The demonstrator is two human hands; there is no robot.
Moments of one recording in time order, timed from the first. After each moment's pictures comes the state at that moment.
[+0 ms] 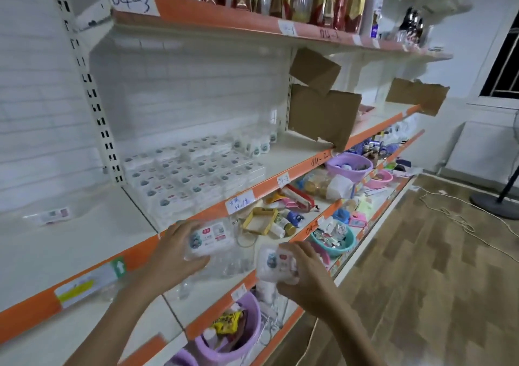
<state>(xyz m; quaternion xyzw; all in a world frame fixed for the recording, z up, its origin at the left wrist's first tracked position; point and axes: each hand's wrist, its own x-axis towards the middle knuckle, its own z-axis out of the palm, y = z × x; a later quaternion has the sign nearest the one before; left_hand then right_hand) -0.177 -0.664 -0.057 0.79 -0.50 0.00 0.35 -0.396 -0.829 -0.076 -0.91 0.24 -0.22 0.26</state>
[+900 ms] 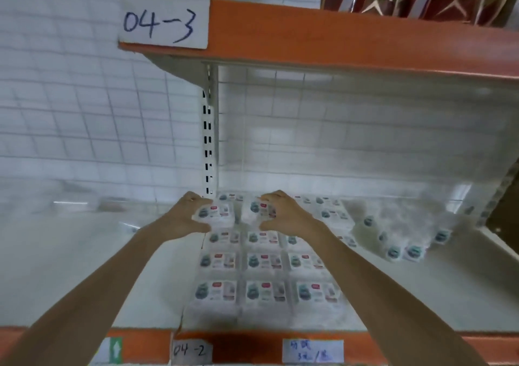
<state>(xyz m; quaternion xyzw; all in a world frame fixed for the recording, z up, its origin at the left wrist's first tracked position) 0.051 -0.692 0.008 0.92 -0.17 -0.02 0.34 0.033 -0.947 0.036 -0.96 -0.16 0.02 0.23</state>
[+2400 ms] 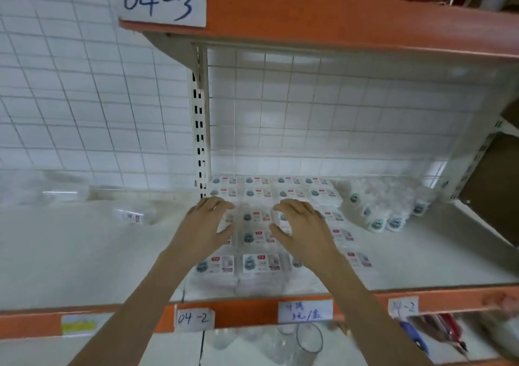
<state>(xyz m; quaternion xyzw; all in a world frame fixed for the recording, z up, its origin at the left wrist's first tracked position) -0.023 -0.744 -0.011 0.91 -0.28 0.26 0.16 -0.071 -0.960 0.007 -0.96 -0.12 -0.24 0.12</state>
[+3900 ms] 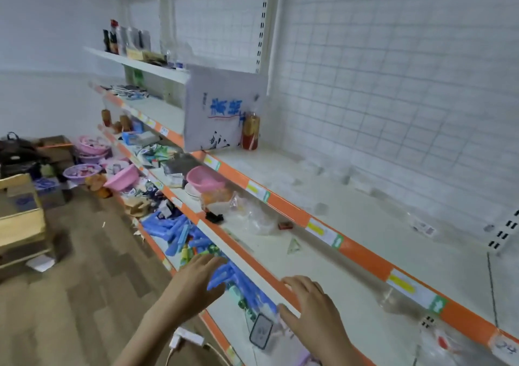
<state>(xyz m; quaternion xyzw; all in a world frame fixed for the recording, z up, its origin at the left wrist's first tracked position) -0.413 -0.322 -0.095 0.96 0.16 0.15 0.15 -0.283 -0.538 -0.076 -0.88 -0.44 0.06 0.16</state>
